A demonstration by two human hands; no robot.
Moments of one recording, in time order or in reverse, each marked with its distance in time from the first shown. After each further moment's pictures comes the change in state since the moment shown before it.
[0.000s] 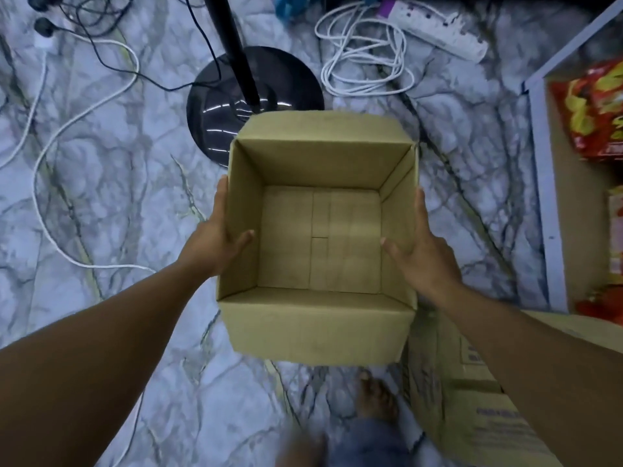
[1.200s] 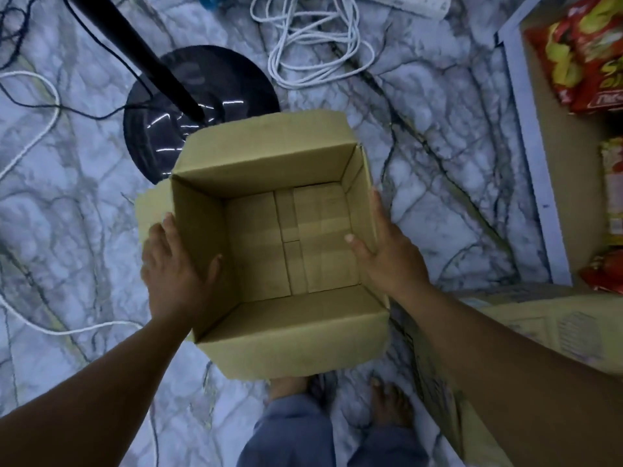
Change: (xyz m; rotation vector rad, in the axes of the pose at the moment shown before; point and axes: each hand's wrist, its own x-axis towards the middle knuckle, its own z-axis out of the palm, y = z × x) left_hand 0.056 -0.006 0.019 0.352 0.236 -0.012; right_hand 0.057 -0.001 0.032 0.140 0.008 -0.022
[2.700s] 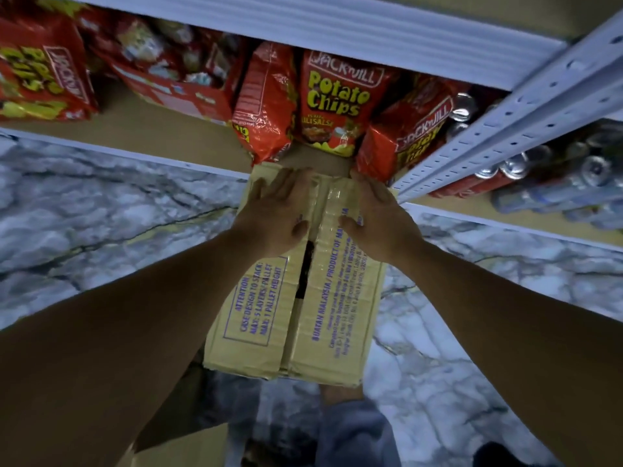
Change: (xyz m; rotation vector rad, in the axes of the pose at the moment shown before) left_hand -0.244 0.516 0.235 0.528 -0.708 1.828; right_hand -0.279 0.344 -0.103 0.277 0.545 0.790
